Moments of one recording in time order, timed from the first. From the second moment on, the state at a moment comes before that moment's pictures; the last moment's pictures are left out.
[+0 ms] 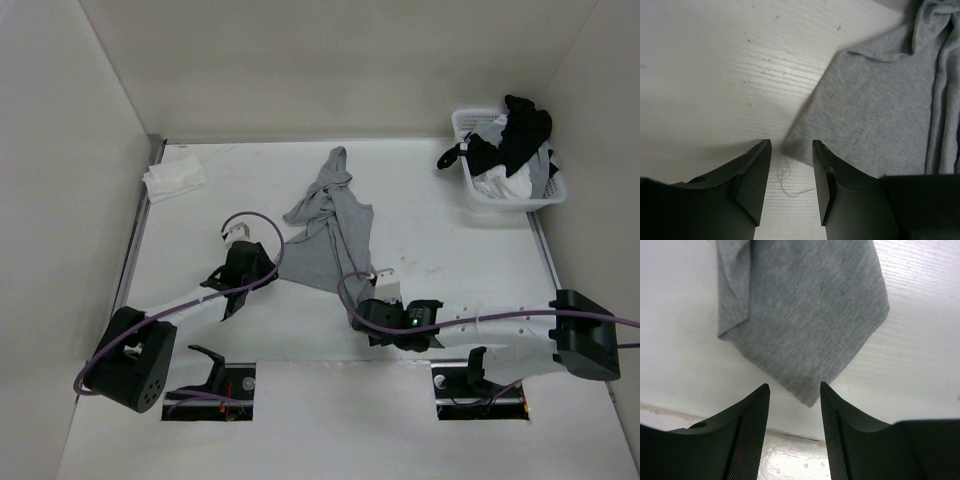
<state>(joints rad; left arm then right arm) -0.39 1.23 0.36 0.17 -0.17 -0.72 1.28 1.30 0.69 -0.63 0.50 0.98</state>
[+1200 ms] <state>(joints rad) -0.32 1.06 0.44 0.01 -0.20 -0.72 1.31 1.32 0.65 -0.51 0.45 0.82</state>
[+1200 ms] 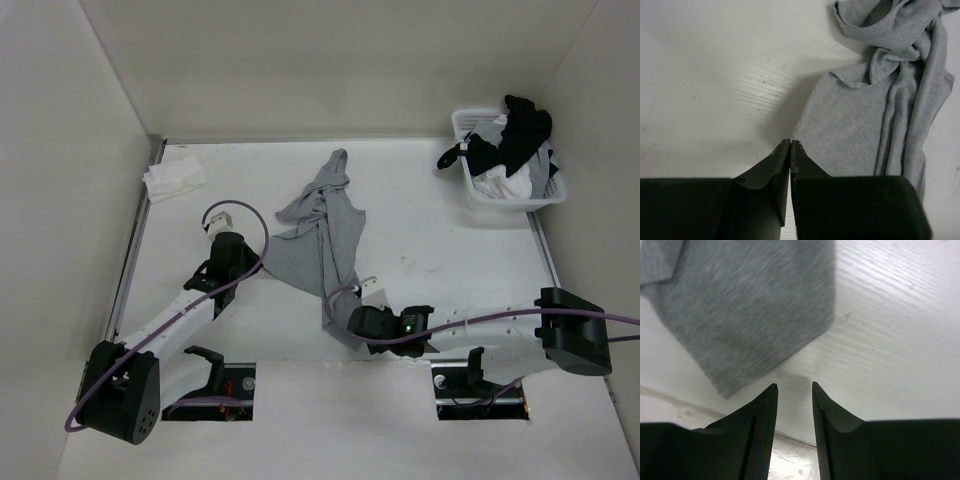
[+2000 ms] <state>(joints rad) -0.32 1.06 0.44 0.00 -0.19 -0.72 1.44 1.47 0.73 -0.33 0.34 0.55</state>
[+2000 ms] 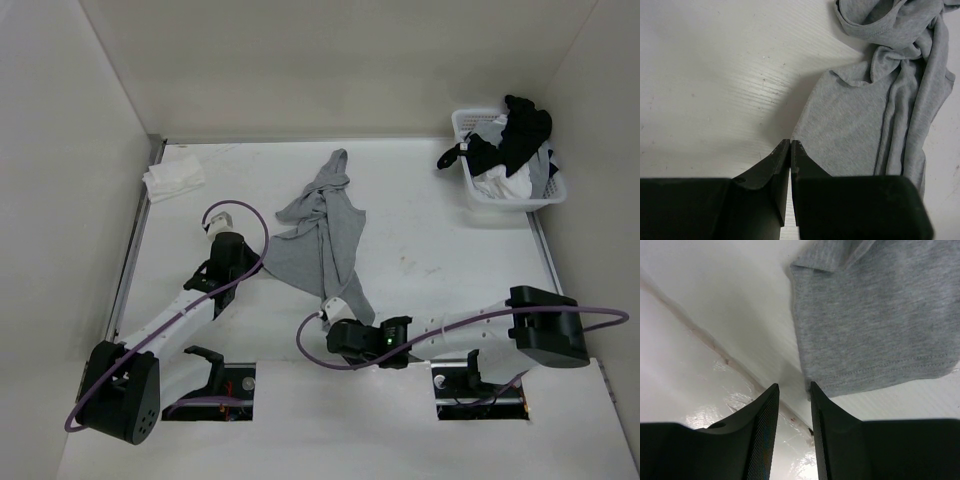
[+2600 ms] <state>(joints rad) -0.32 1.06 0.42 0.01 -0.18 -0.73 1.44 1.51 0.75 -0.32 0.38 0.55</state>
